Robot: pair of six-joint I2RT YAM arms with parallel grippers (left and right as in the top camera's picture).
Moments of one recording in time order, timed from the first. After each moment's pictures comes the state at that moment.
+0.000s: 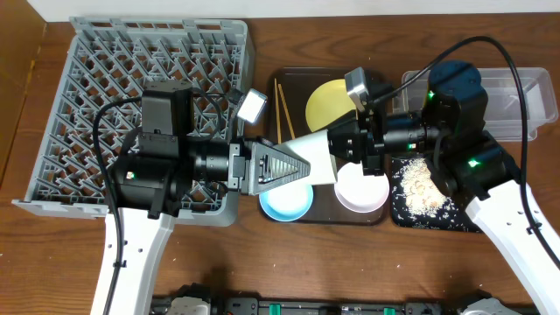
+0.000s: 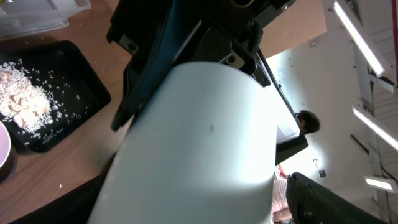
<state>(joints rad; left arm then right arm) -0.14 1.17 1.26 -0.87 1.46 -0.32 0.43 1.32 1.17 -0.07 -1.19 0.22</state>
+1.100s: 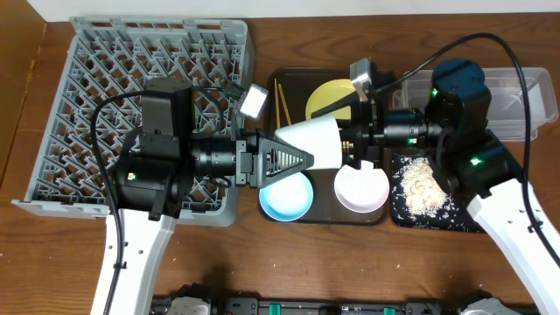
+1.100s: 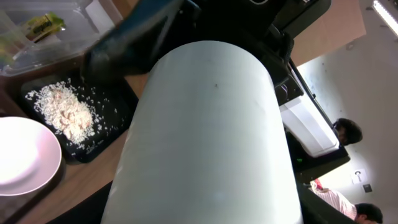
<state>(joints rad) -0.15 1.17 1.26 -0.80 1.32 -0.32 0.40 1.32 1.17 -0.07 -1.13 0.27</state>
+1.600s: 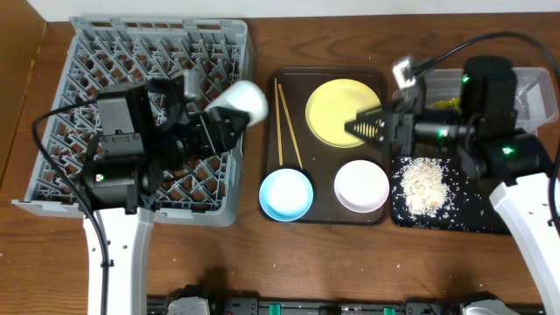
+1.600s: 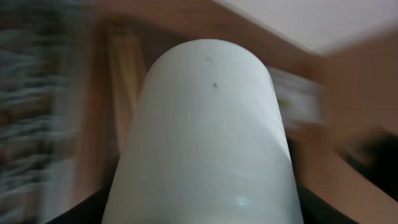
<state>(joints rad) 0.08 1.17 1.26 -0.93 0.58 -0.32 0.24 1.32 1.18 -0.54 -0.99 0.33</state>
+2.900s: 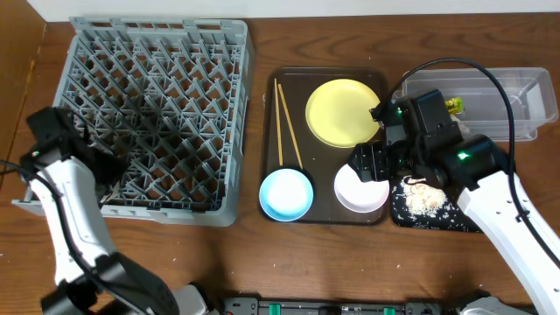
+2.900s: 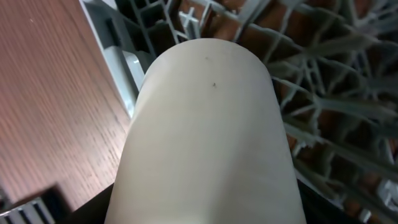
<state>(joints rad) 0.61 1.51 1.24 -1.04 -0.14 -0.54 0.44 1.37 1.18 -0.85 -0.29 0.30</state>
